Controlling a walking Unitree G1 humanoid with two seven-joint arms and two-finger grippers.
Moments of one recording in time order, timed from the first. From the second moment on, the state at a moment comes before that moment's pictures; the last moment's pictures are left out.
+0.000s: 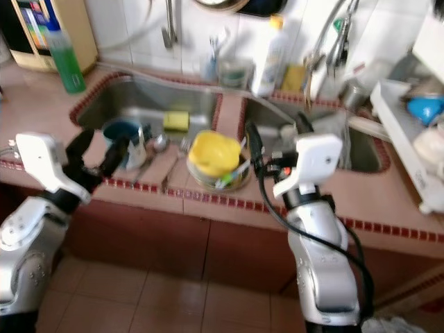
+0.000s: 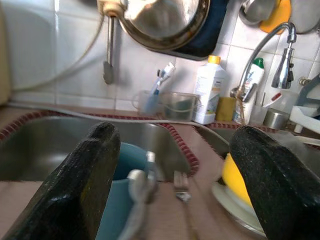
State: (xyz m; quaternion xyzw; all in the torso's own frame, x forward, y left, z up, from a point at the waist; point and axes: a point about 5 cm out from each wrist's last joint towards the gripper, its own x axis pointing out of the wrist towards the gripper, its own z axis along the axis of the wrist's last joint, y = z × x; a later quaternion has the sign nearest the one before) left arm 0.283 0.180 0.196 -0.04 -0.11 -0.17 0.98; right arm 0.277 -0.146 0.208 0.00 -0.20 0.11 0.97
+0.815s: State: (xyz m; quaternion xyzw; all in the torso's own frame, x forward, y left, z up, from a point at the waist) left arm 0.331 0.159 0.193 0.15 -0.07 -0.17 0.97; right arm 0.274 -0.146 0.188 -0.04 -0.10 0.23 0.97
